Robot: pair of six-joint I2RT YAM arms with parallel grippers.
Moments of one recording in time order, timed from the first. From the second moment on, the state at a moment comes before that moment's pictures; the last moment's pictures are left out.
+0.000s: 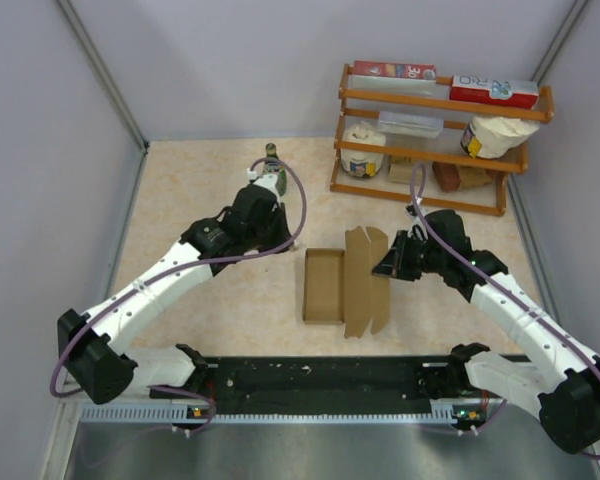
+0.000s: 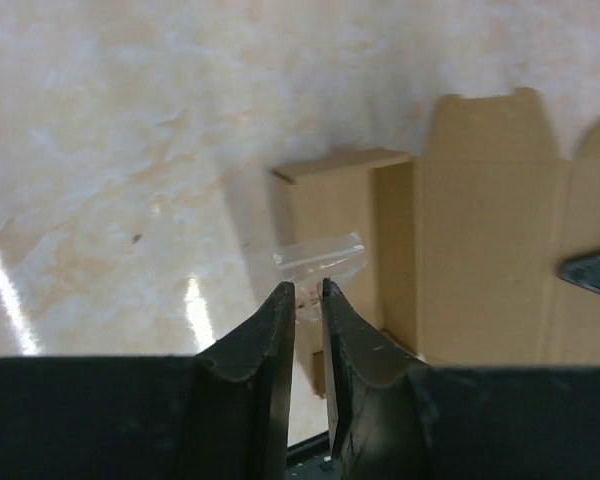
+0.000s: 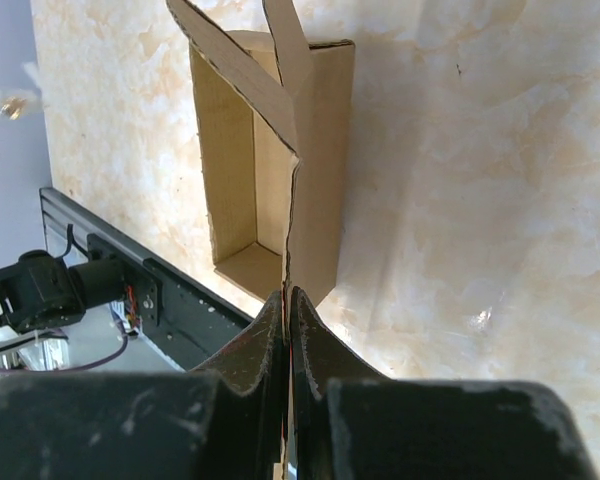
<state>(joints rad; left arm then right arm) -0.66 1.25 1.14 -0.63 -0.10 -0.57 0.41 0.99 0.75 -0.50 -0.40 0.62</state>
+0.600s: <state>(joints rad) -0.87 1.47 1.24 -0.61 -0.11 -0.57 0.41 0.99 0.75 -0.50 -0.40 0.62</state>
